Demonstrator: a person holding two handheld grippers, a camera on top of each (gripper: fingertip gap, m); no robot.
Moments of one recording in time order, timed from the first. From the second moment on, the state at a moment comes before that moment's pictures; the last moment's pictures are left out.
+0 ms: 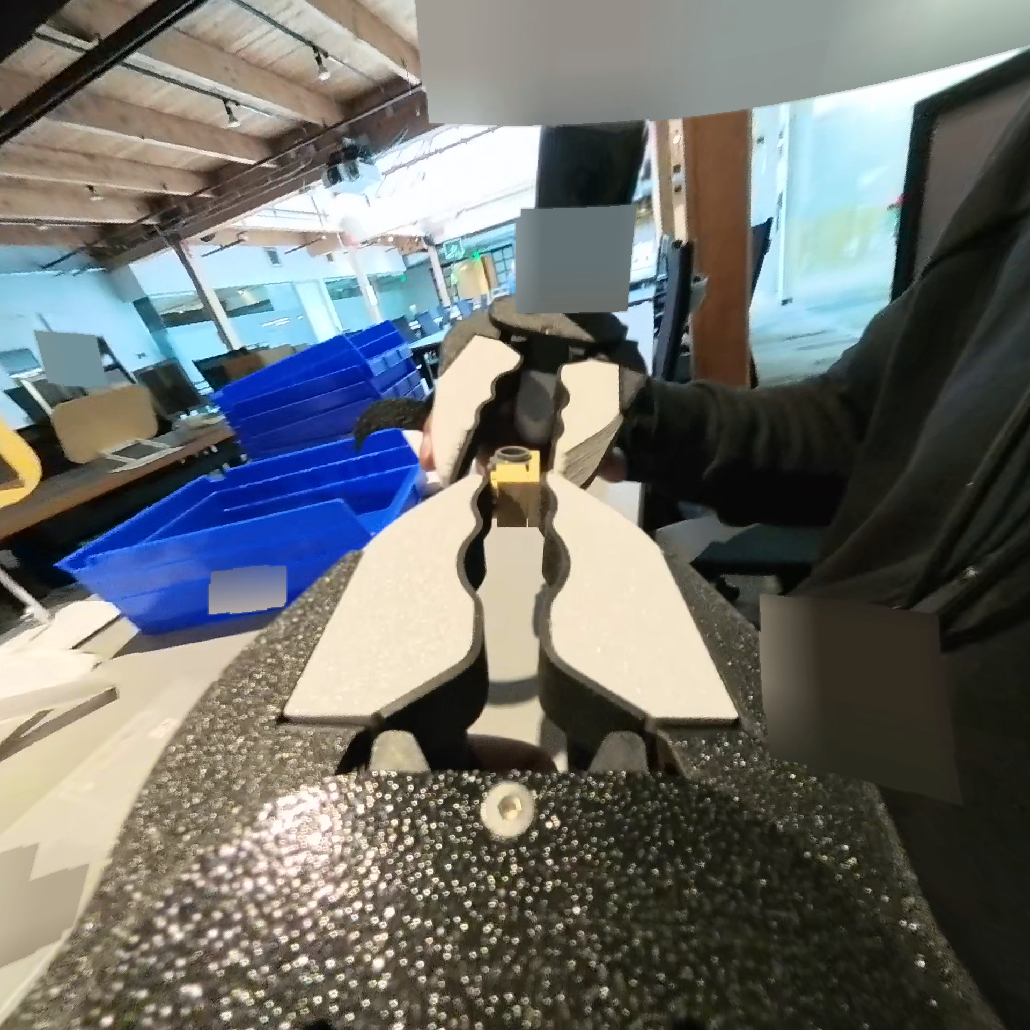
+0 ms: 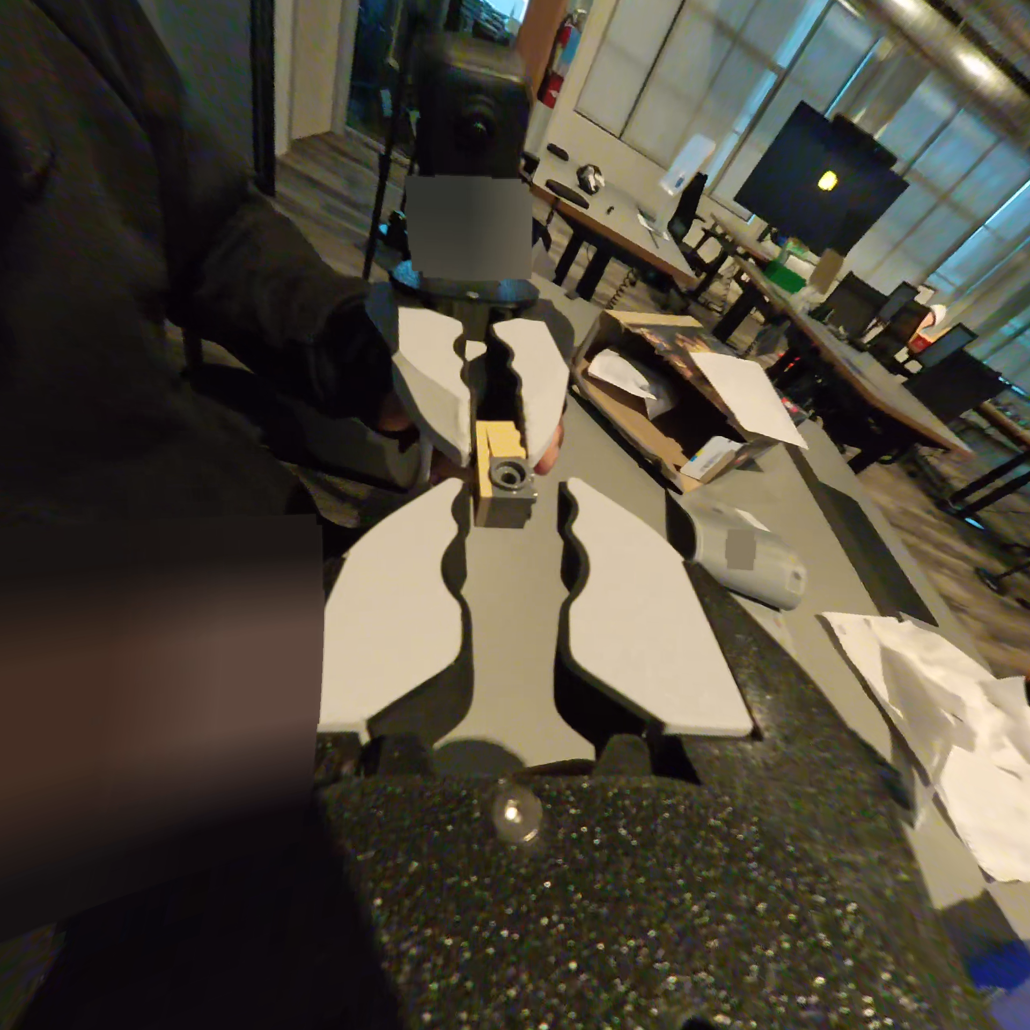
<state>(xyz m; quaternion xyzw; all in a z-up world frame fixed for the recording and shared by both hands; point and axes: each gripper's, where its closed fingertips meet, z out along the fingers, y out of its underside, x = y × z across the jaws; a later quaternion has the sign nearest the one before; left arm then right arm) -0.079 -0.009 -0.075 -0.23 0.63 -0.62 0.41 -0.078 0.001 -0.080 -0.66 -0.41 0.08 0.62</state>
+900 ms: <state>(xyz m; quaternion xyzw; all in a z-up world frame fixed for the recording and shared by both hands) -0.093 -0.018 -0.060 -0.19 0.62 -0.62 0.44 -0.090 -0.014 -0.065 -0.60 -0.41 0.09 0.68</state>
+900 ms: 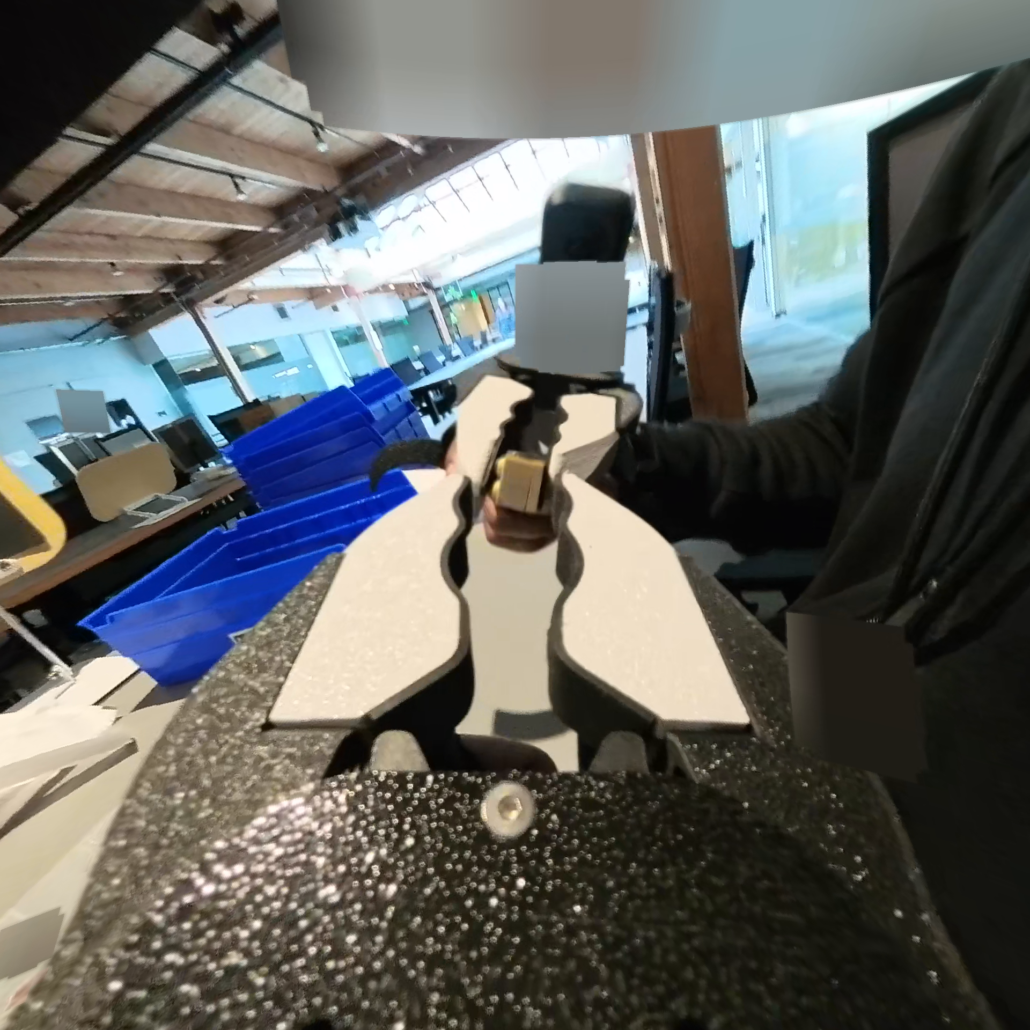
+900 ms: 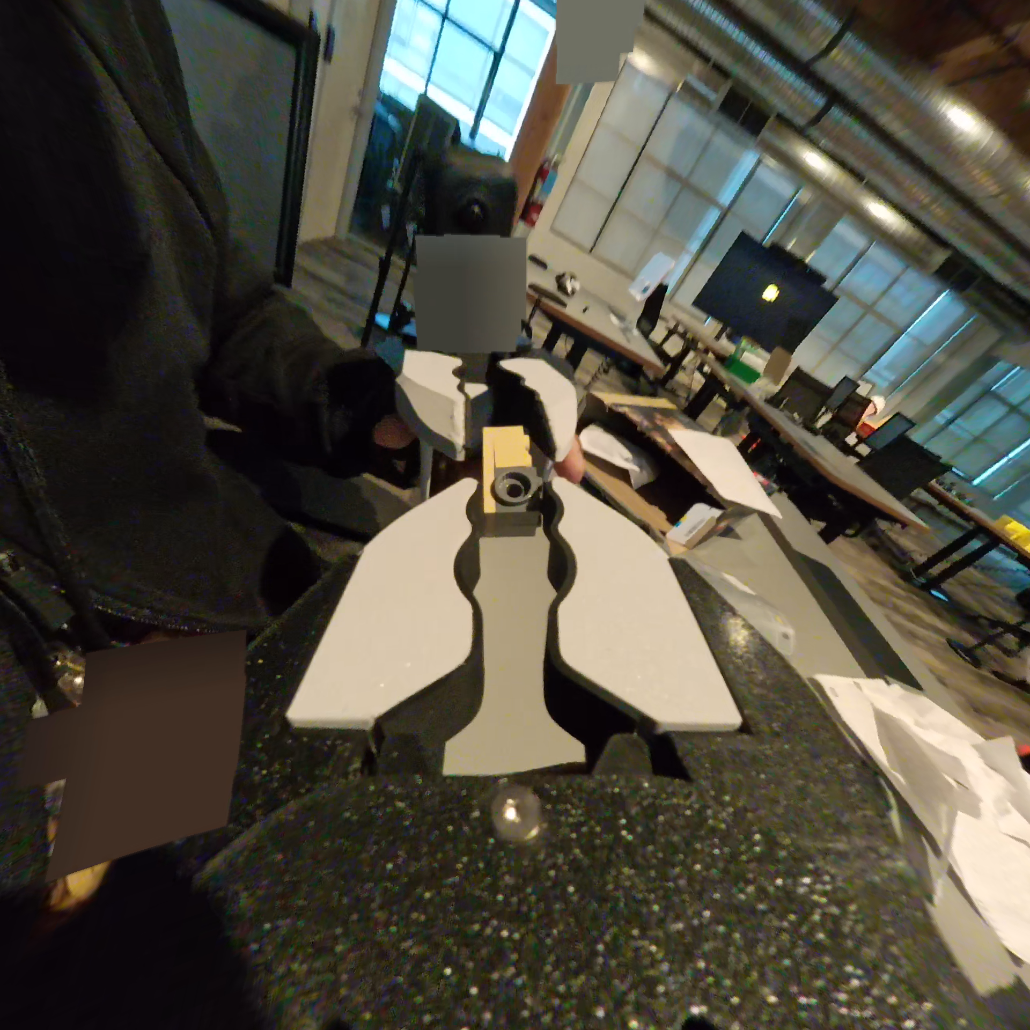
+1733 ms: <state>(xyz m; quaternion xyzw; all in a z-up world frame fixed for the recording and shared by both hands) -0.081 -0.054 -0.031 -0.17 0.54 -0.69 0.45 -0.086 -0.044 -0.038 -0.42 -0.32 0.26 0.81</state>
